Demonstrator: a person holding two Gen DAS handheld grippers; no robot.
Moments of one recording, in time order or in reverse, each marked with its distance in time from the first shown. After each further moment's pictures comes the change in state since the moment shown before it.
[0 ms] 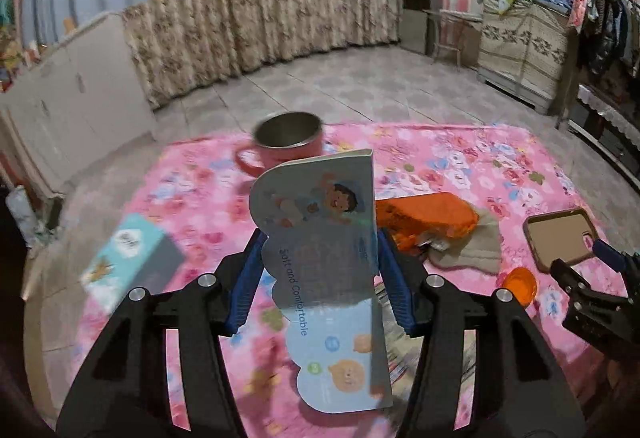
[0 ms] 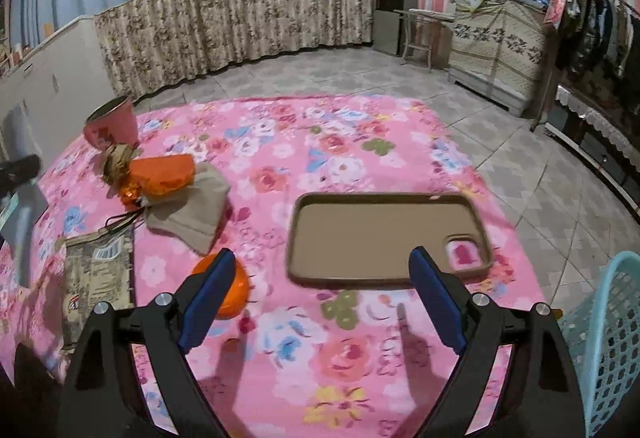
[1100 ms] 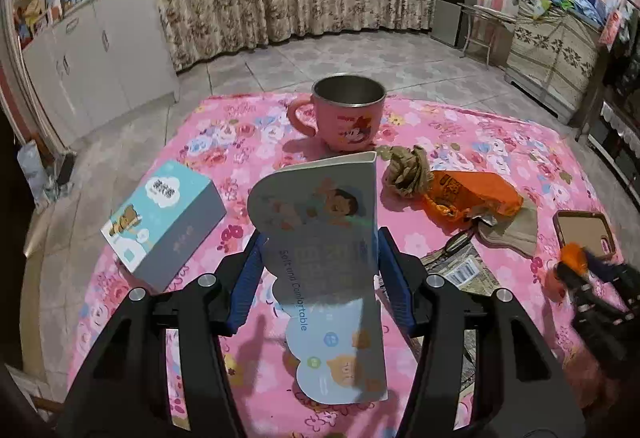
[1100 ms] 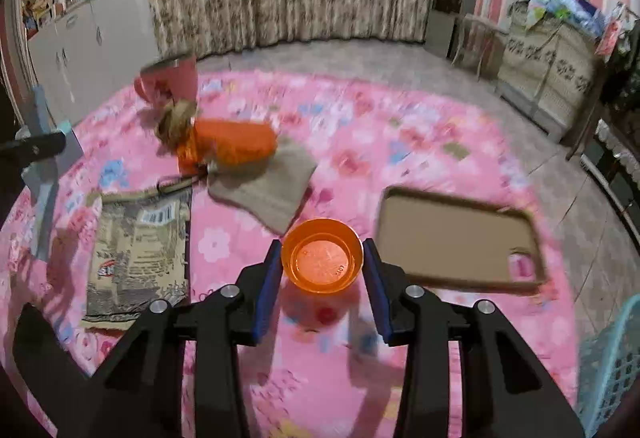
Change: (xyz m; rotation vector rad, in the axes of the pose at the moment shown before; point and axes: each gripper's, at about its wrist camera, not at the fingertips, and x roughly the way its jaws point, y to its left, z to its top) left arm 0.013 0.041 -0.014 -0.096 0.086 0.029; right arm -0.009 0.039 -0.003 -0.154 0.023 0.101
